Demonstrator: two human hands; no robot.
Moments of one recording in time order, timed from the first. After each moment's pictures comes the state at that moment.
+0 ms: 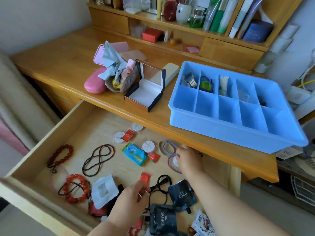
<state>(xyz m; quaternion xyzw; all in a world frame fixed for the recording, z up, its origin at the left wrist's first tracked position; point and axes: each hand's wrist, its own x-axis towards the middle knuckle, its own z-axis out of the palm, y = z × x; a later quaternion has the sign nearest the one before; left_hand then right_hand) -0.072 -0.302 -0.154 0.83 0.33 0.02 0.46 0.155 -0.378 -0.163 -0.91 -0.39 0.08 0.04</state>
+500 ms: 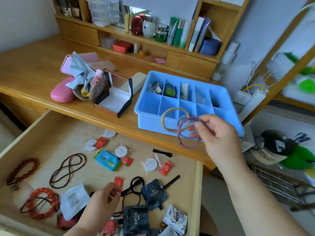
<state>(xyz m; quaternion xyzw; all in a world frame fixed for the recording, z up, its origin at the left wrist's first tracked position) -0.076 -0.300 -0.149 0.83 0.34 0.03 0.44 0.147 -0.474 0.033 -0.76 -0.30 0.02 0.58</state>
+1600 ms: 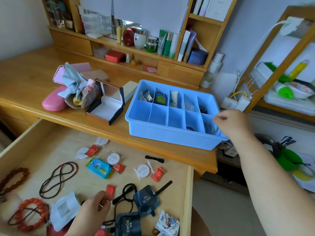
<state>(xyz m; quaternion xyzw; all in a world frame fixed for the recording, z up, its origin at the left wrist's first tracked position) -0.071 -0.300 -0.146 0.83 0.37 0.01 0.42 0.264 -0.519 0.050 -0.96 -0.15 -0.08 0.24</state>
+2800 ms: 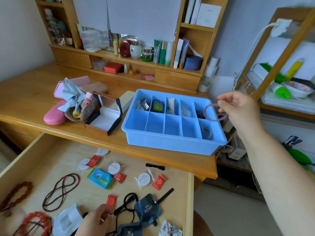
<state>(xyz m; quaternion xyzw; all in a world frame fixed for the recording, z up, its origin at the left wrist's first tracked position) -0.067 -0.310 -0.132 0.85 0.38 -0.04 0.36 0.270 -0.516 0.088 -0.80 -0.23 -0.09 0.55</state>
